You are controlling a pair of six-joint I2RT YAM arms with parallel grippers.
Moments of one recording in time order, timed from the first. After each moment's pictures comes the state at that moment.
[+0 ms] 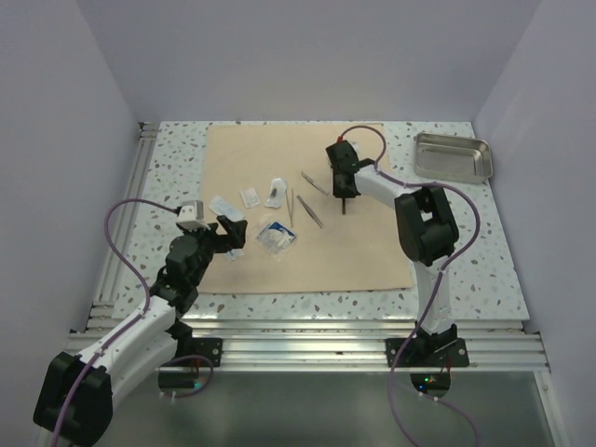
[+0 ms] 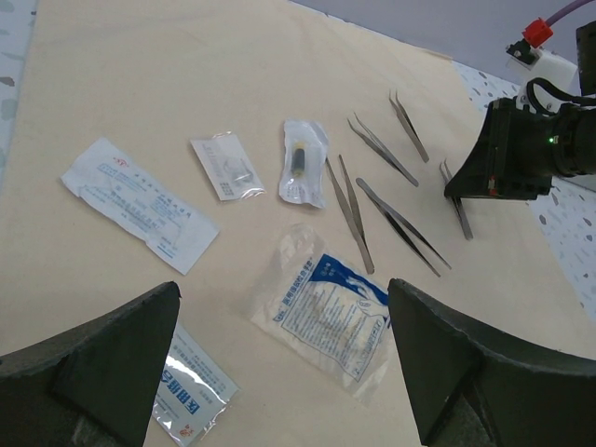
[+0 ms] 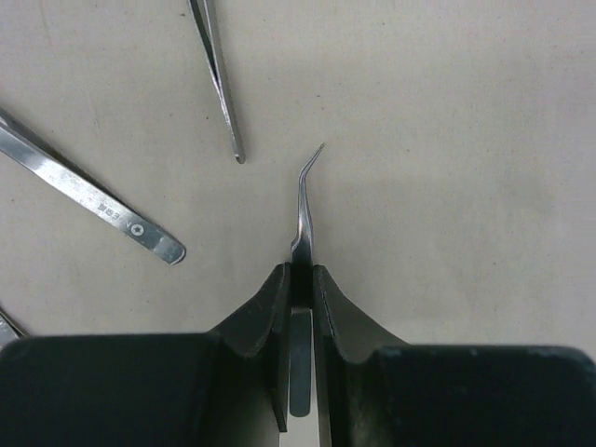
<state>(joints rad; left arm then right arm) -0.38 0.80 0.23 0.41 -0.14 -0.47 0.44 2.15 1.59 -0.45 0.32 0.38</state>
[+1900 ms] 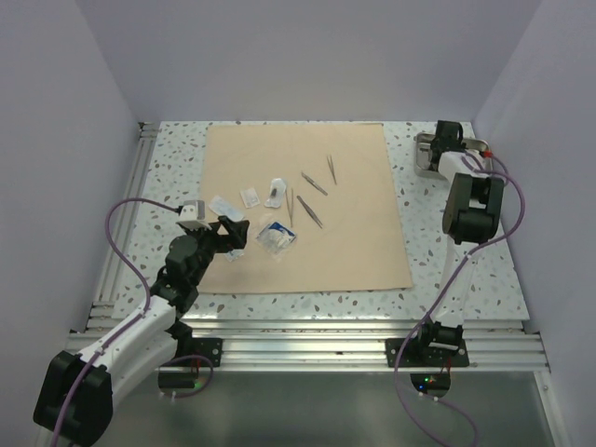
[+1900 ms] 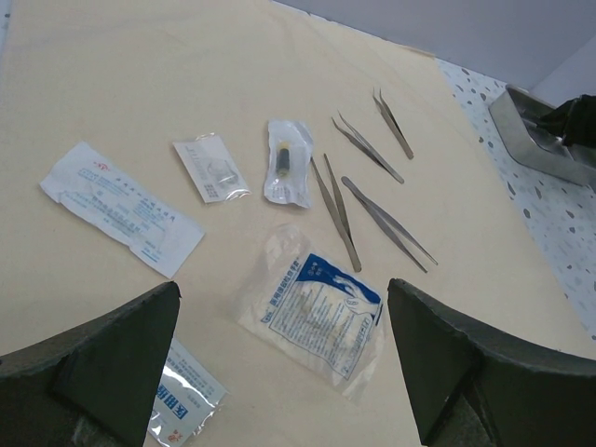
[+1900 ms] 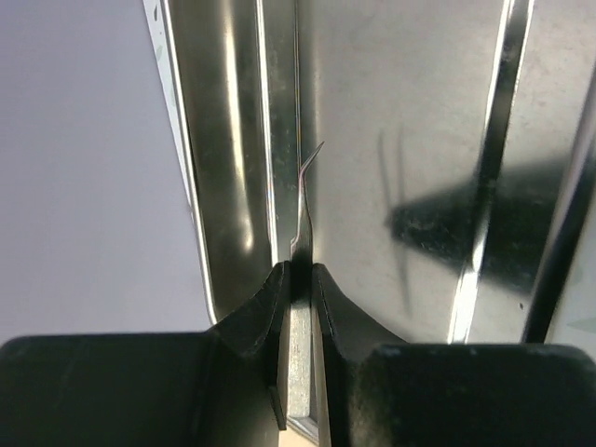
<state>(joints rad) -0.38 0.81 0.23 0.43 -0.11 -0.47 -0.15 2.32 1.77 -0.19 0.49 1.60</state>
